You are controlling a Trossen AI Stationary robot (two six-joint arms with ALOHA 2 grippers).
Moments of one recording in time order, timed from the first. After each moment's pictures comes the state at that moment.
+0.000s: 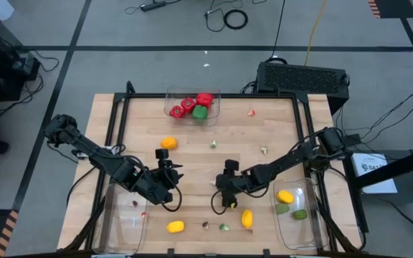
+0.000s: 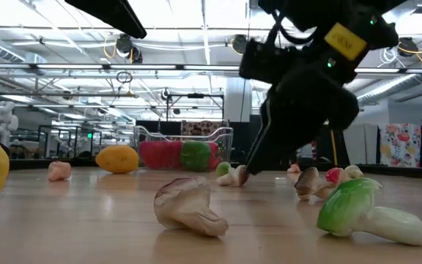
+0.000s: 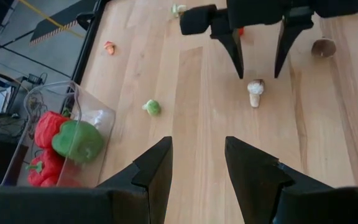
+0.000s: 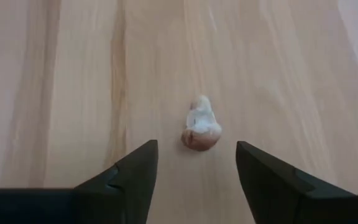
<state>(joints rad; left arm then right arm) -0.53 1.41 1.10 -0.66 -0.71 -0.20 0.33 1.85 1.01 -0.13 0.31 0.33</state>
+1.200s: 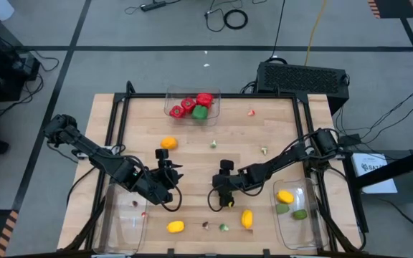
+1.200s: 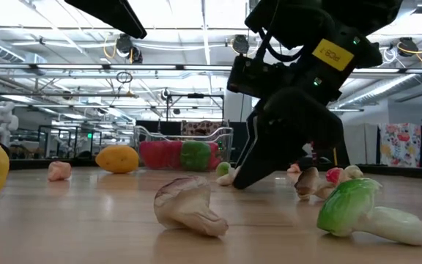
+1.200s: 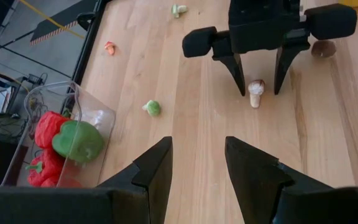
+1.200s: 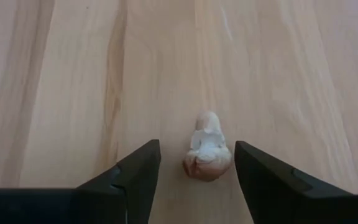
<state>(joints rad) -0.53 1.41 1.10 -0.66 -0.71 -0.20 0.29 1.93 1.01 -0.02 0.26 0.24</state>
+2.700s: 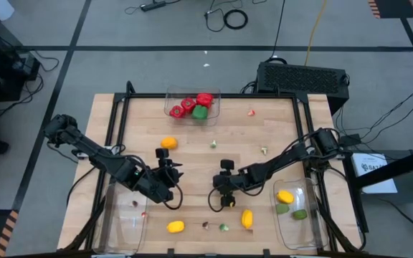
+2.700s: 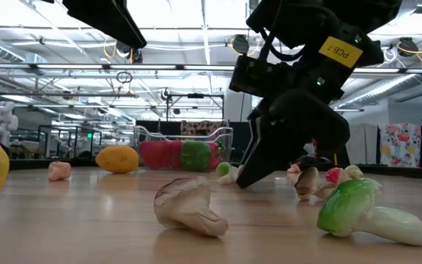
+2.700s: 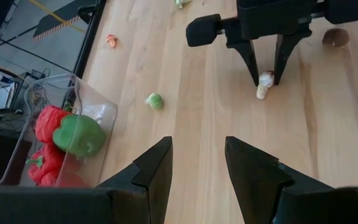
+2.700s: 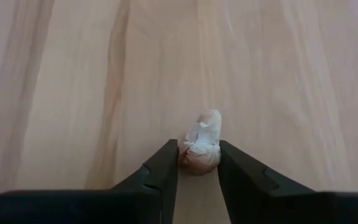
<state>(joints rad) -0.52 1.41 1.07 -0.64 -0.71 -0.20 0.29 1.91 1.01 -0.04 0.26 0.20</state>
